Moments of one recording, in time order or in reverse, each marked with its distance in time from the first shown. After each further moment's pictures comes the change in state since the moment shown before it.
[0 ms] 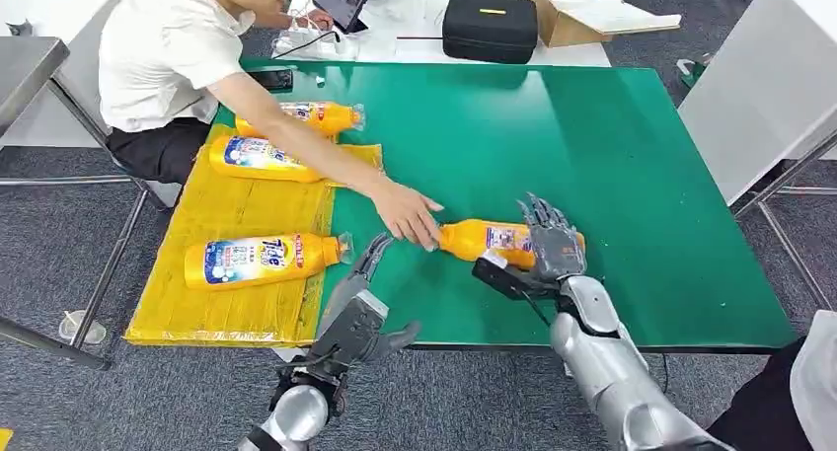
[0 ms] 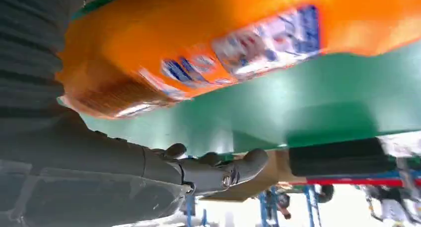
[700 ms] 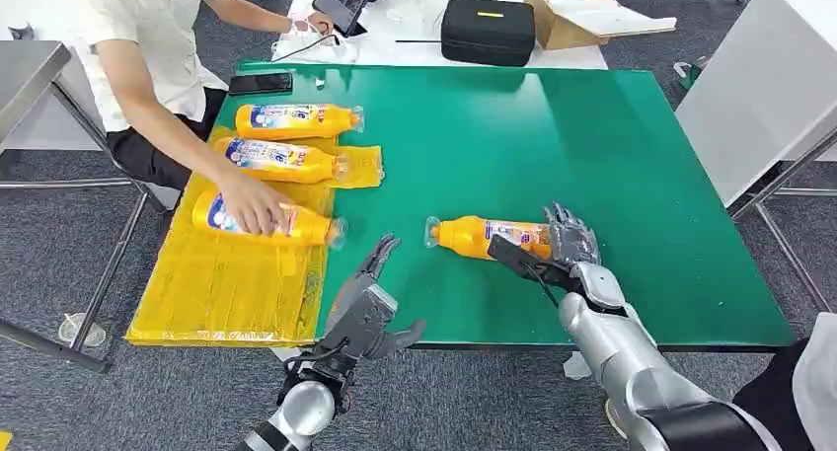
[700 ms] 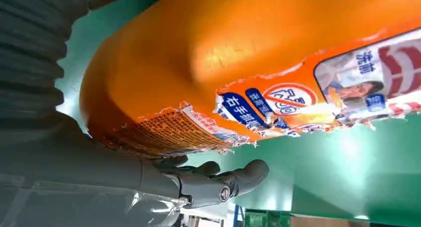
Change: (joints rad) left arm -0.024 -0.011 -0.013 0.050 0.004 0.009 0.014; right arm -0.121 -0.009 -0.002 0.199 0.025 0.203 0.188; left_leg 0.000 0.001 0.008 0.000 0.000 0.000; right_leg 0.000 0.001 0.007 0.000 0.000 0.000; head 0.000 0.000
